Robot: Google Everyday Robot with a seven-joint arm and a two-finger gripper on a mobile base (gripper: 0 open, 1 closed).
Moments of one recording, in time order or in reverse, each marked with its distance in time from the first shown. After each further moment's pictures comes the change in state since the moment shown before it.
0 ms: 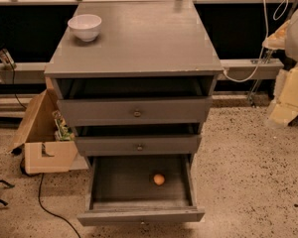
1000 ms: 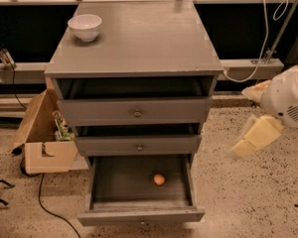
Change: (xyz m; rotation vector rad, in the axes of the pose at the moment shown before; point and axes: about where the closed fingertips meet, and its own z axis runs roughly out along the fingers) arm -0.001 0.035 0.096 -0.106 -0.305 0.244
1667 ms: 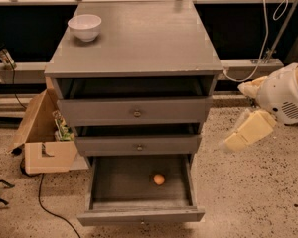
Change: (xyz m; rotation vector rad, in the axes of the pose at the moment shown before) arm -0.016 -0.004 0.003 0.020 -0.091 0.045
